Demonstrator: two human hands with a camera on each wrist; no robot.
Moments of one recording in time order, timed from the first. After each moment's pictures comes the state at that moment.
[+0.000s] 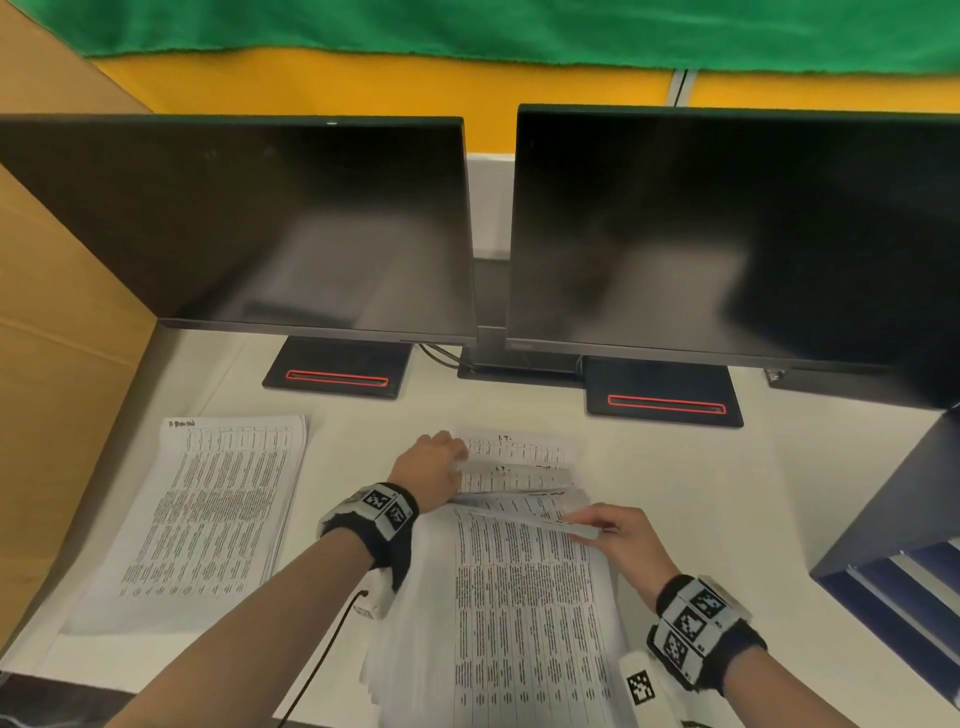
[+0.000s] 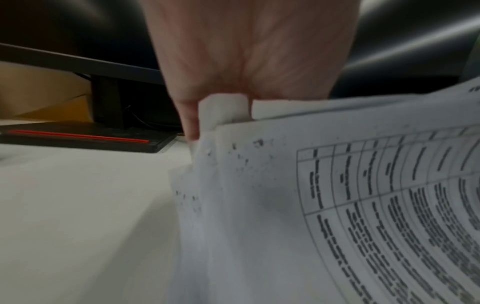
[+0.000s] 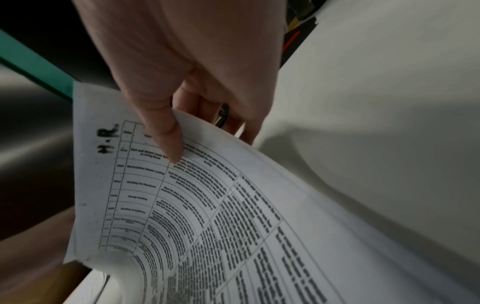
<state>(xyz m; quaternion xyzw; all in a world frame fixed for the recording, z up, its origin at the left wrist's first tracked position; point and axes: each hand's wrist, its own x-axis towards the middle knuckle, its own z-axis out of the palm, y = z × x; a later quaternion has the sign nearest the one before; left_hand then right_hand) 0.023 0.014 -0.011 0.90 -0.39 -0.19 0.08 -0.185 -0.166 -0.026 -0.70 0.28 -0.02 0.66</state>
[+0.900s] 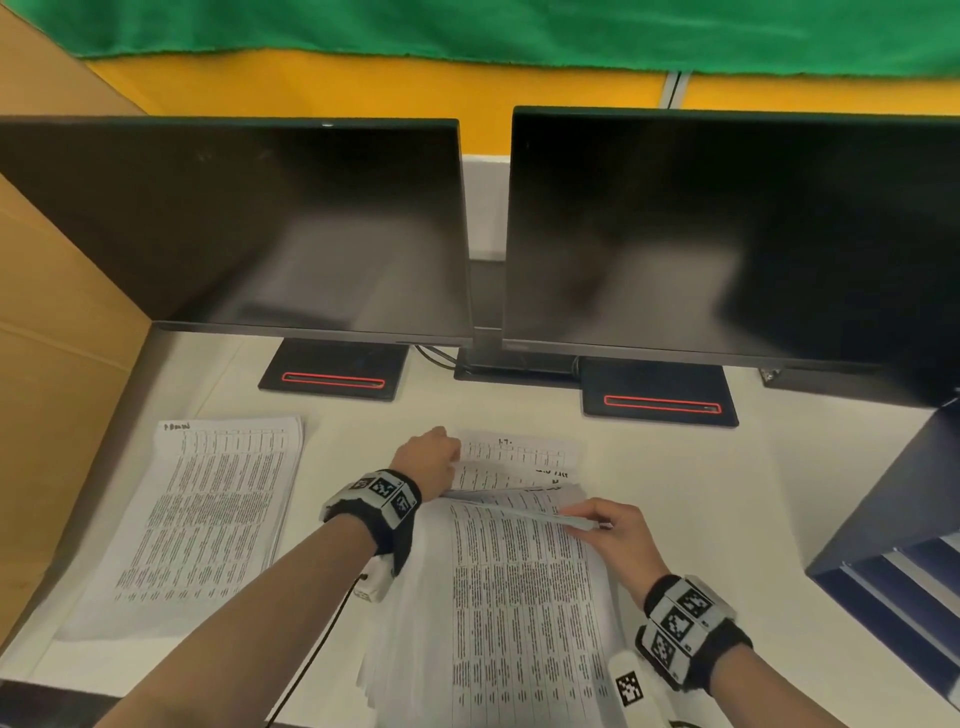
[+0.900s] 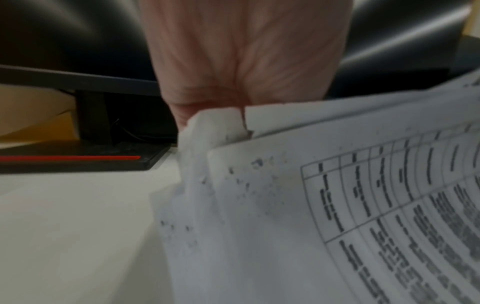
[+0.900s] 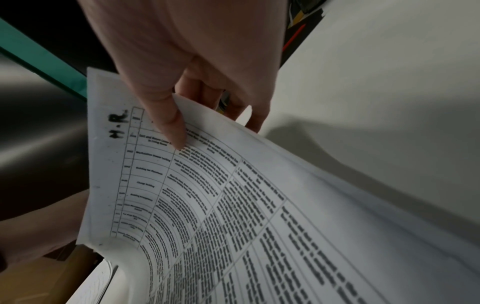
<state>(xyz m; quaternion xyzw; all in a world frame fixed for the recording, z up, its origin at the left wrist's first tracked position) 0.030 0.004 -0.004 0.91 -0.37 -0.21 0.03 -0.182 -0.161 -0.031 -0.69 0.29 -0.07 0.66</state>
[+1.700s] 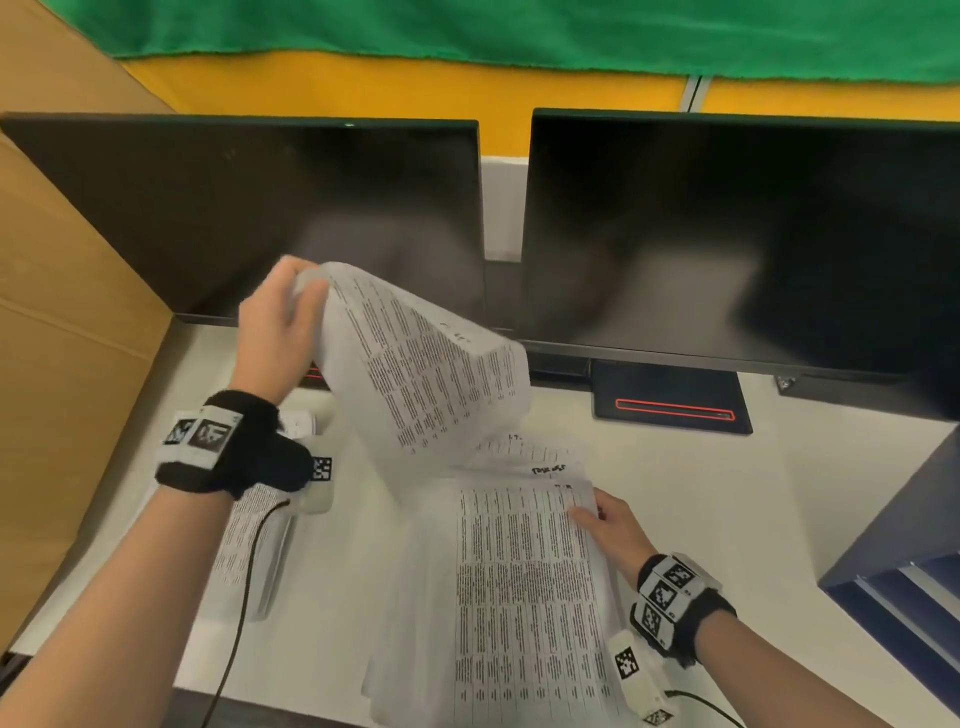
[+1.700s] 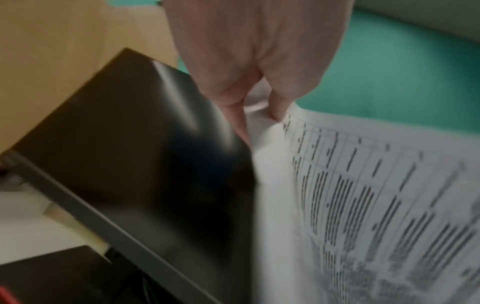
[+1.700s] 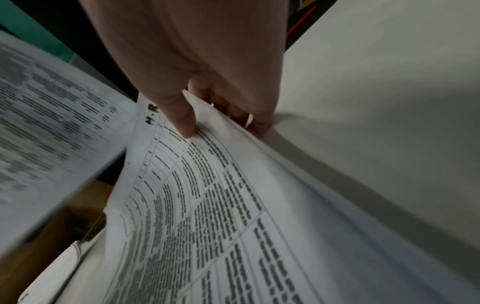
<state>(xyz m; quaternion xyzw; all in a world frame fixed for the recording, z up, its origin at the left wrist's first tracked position) 0.084 0.086 0.163 0.85 -0.25 0.12 0.45 -0.162 -0.167 -0.041 -0.72 0.31 0.04 0.62</state>
